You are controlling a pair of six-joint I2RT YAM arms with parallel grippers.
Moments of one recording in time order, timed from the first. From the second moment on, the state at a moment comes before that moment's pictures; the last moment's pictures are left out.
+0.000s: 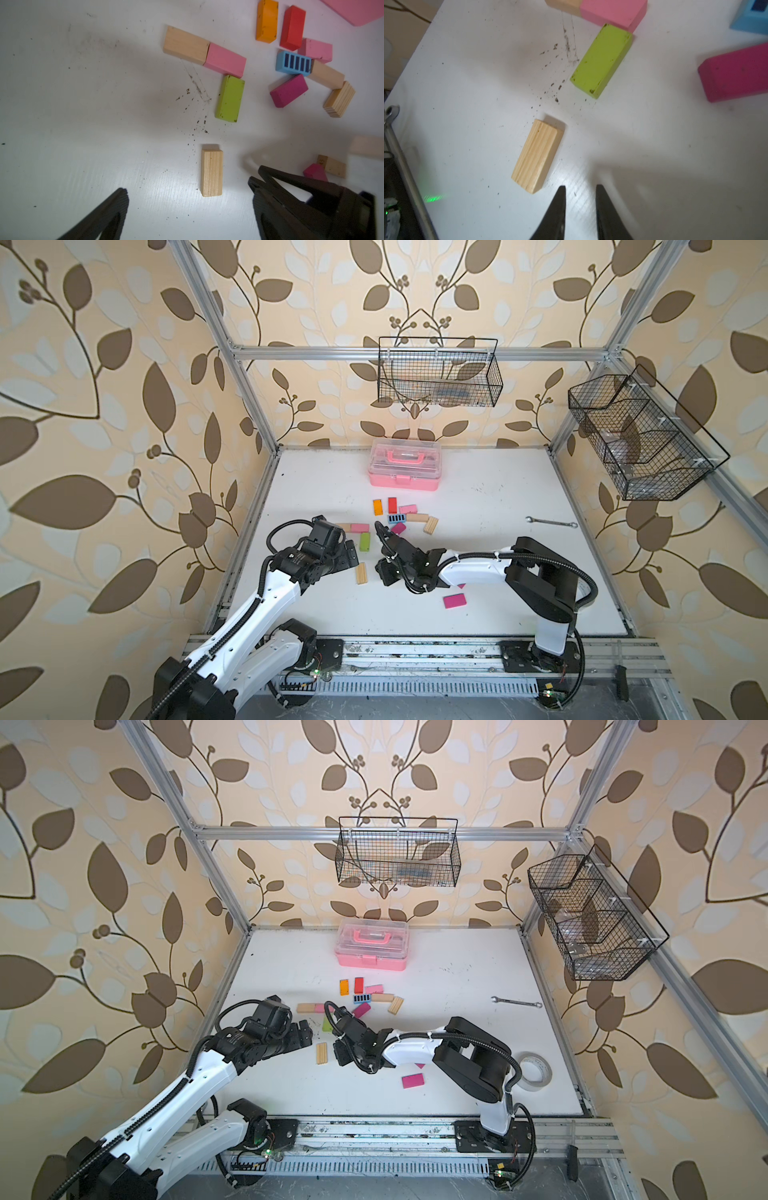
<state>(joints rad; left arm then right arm) -0.38 0.93 0.66 -0.79 -0.08 -0.68 1.05 1.89 1.05 0.00 0.07 0.56</state>
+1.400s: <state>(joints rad) -0.53 1.41 0.73 -0.72 -0.02 -0.65 0.76 1.48 0.82 0.02 -0.01 0.35</state>
